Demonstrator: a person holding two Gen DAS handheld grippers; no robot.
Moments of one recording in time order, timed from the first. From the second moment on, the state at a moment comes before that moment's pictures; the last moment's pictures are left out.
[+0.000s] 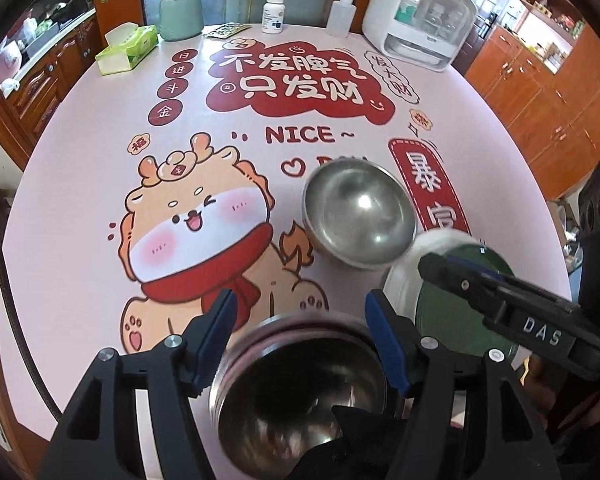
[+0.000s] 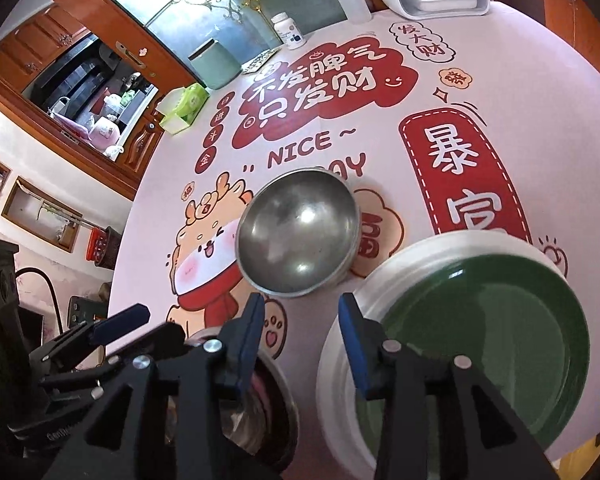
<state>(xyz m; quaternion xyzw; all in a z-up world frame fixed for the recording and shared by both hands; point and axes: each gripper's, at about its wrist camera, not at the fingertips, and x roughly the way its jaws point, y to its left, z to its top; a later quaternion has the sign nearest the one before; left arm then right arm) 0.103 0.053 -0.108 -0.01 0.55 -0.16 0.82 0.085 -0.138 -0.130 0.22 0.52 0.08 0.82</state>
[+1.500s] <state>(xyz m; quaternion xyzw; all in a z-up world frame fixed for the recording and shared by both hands) 0.190 0.003 -0.185 0.00 0.64 -0.14 0.75 0.148 -0.159 -0.184 0.23 0.55 0.09 0.80</state>
